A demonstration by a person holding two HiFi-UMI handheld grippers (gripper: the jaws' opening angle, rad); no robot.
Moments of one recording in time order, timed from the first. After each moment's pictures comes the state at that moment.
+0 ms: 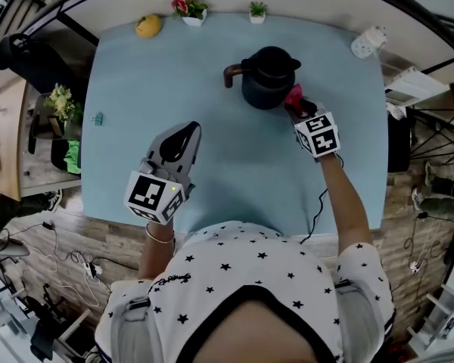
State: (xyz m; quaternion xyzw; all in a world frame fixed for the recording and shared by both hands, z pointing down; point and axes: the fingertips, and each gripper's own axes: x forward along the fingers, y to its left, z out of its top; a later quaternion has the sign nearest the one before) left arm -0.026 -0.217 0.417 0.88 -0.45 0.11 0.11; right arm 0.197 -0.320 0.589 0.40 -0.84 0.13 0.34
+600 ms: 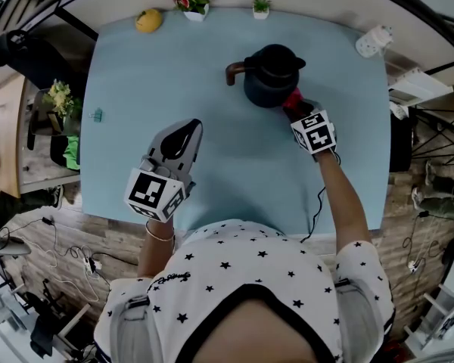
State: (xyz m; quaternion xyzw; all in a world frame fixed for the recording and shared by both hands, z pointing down) left arm -0.028 -0.223 0.425 0.88 -0.45 0.11 0.12; right arm 0.191 -0.317 0.630 0.37 -0.83 0.15 0.38
